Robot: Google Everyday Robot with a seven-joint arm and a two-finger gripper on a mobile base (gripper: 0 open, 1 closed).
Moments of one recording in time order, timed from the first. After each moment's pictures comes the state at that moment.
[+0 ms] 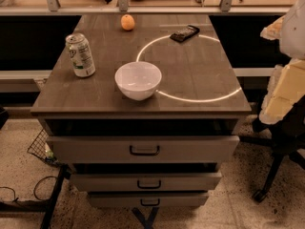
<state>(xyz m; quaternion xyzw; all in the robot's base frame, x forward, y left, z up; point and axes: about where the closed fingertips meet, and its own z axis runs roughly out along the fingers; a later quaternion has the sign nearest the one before) 0.438 -0.214 0.985 -0.60 0.78 -0.05 0.17</state>
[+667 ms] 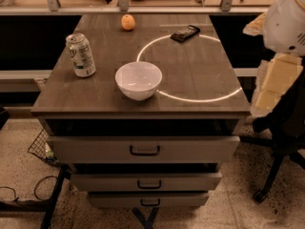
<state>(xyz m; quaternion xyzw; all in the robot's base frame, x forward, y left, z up) 0.455 -0.199 0.984 -0.64 0.75 -0.04 0.17</state>
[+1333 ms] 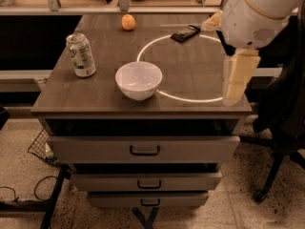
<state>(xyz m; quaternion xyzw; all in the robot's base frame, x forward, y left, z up) 0.494 -0.144 0.973 -0.73 0.66 -0.03 0.18</state>
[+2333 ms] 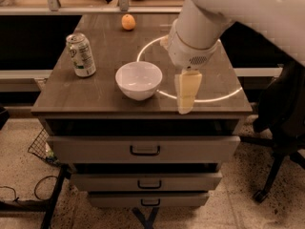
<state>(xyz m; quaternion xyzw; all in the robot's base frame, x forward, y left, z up) 0.536 -0.065 0.912 -0.77 0.61 -0.07 0.18</state>
